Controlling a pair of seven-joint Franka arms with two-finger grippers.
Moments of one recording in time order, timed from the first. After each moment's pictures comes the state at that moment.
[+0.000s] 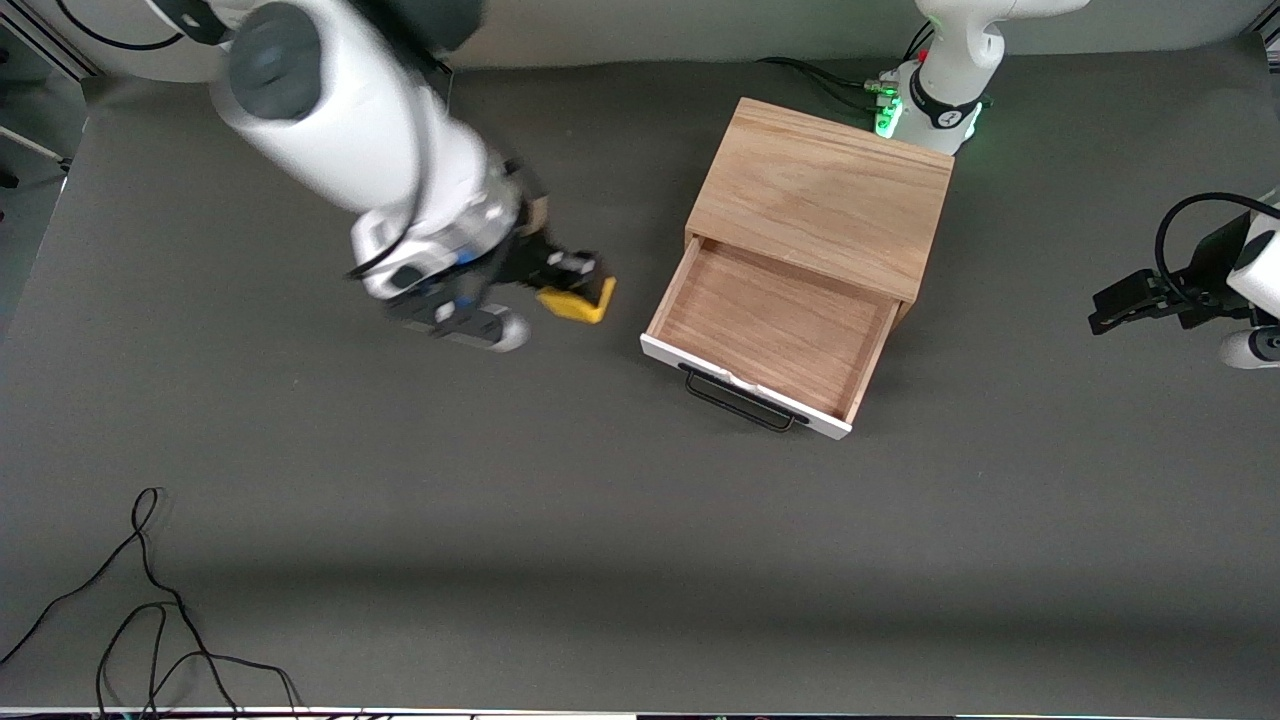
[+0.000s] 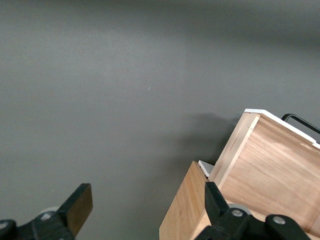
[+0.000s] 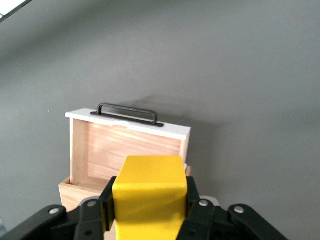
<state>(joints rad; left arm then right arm) 0.00 0.08 -0.02 -1.56 -0.04 1.62 -0.07 0.49 0.55 0.24 -0.91 0.12 1.58 1.04</state>
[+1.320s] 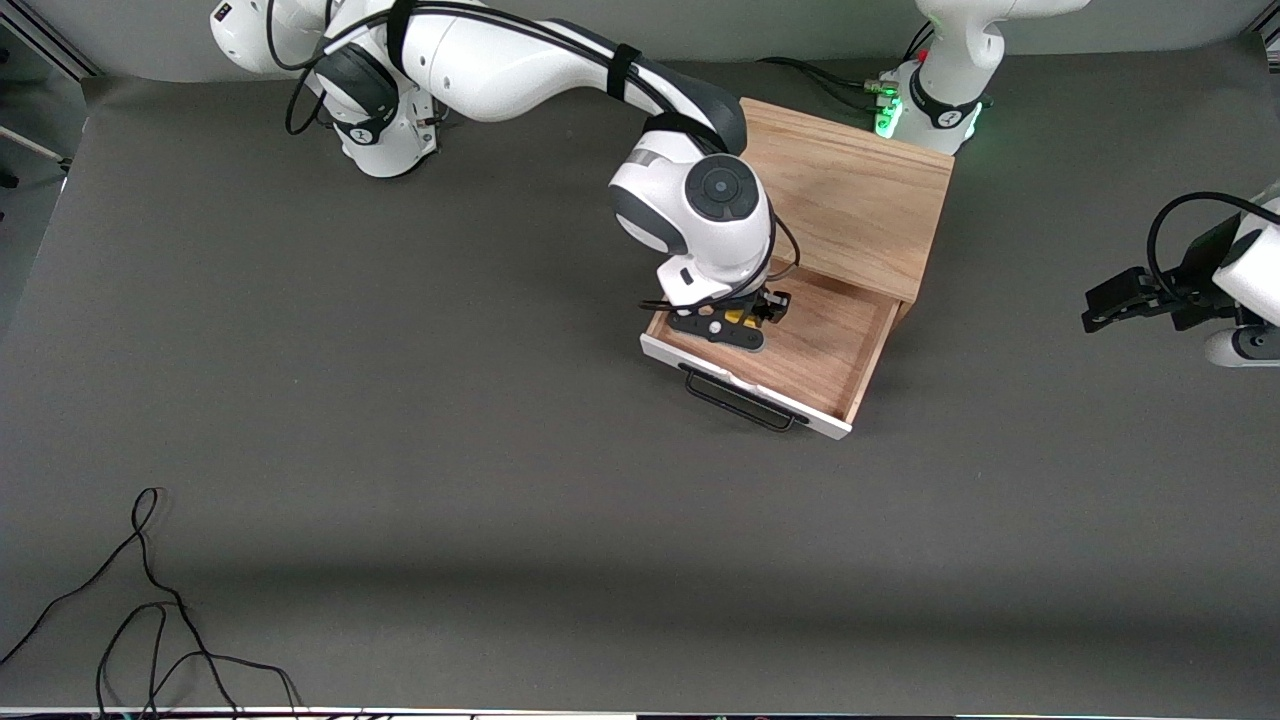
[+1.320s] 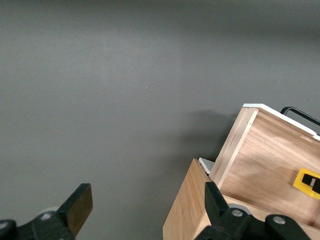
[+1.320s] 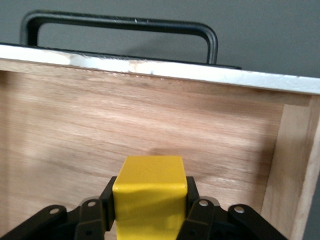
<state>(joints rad) -0.01 0.08 -0.02 -1.56 -0.04 1.62 -0.04 0.79 0.94 0.23 -0.93 -0.06 1.93 1.31</state>
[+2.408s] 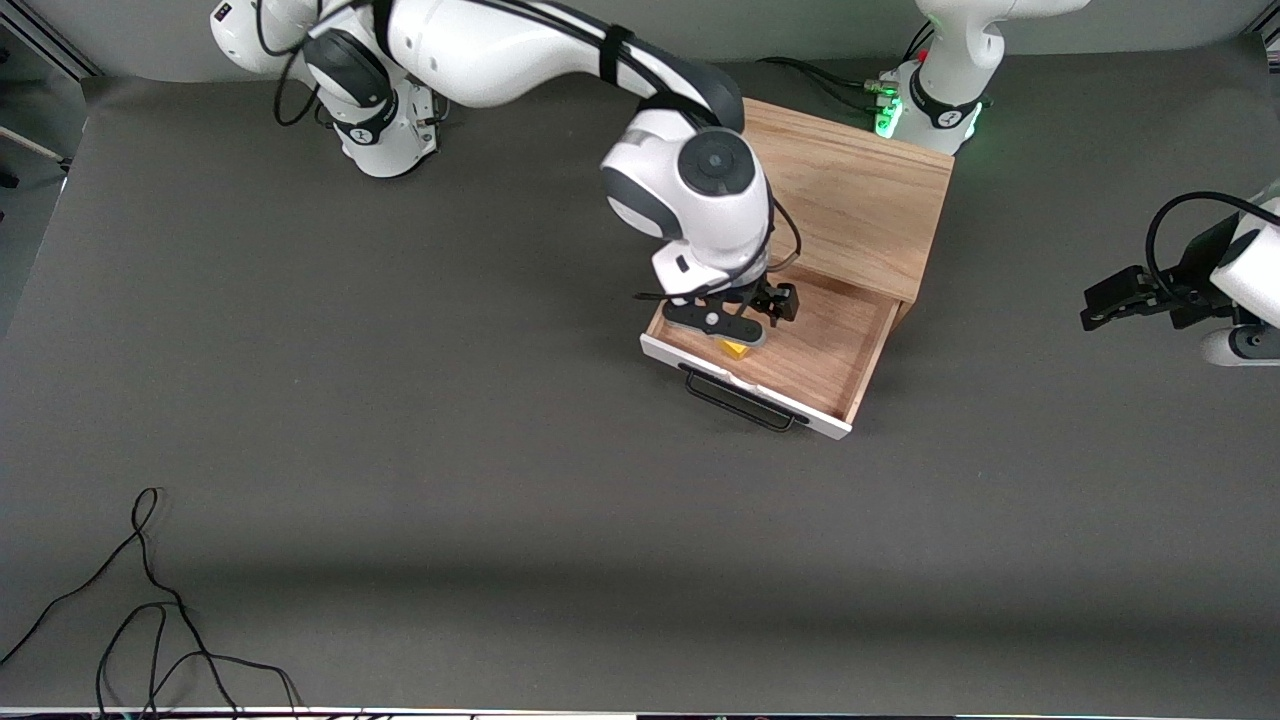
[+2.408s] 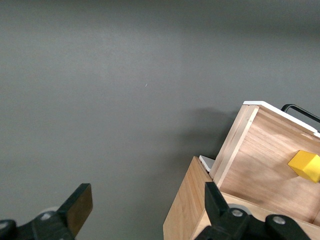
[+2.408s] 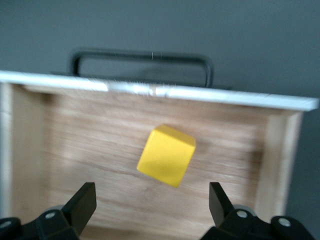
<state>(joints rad) -0.01 0.08 -0.02 -1.56 -0.04 1.62 -0.04 0.76 0.86 0.23 -0.91 -0.08 1.89 1.32</state>
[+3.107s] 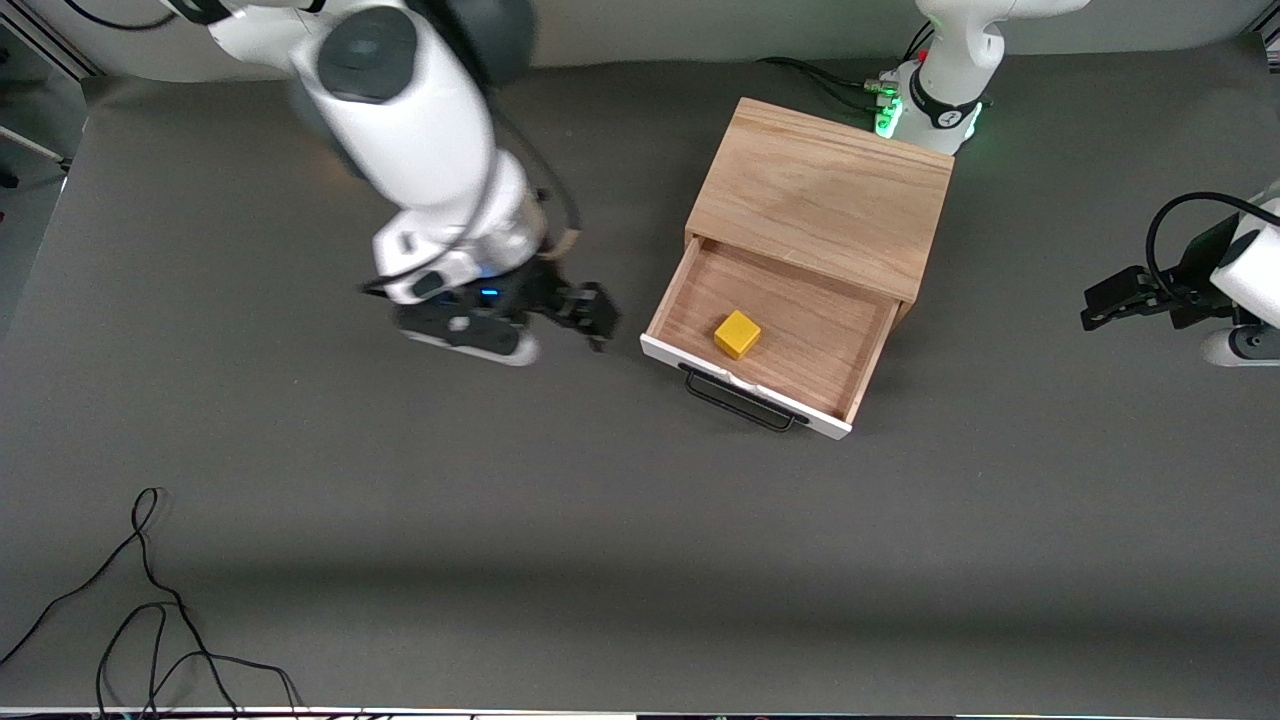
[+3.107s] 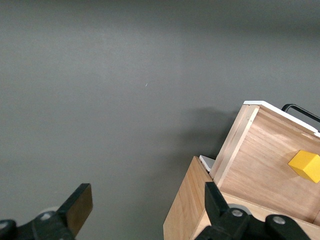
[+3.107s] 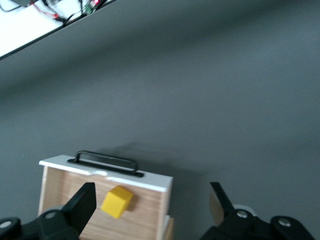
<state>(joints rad) -0.01 0.08 -0.01 -1.56 -0.04 1.62 -0.04 0.41 0.42 0.22 -1.13 -0.03 1.73 0.97</state>
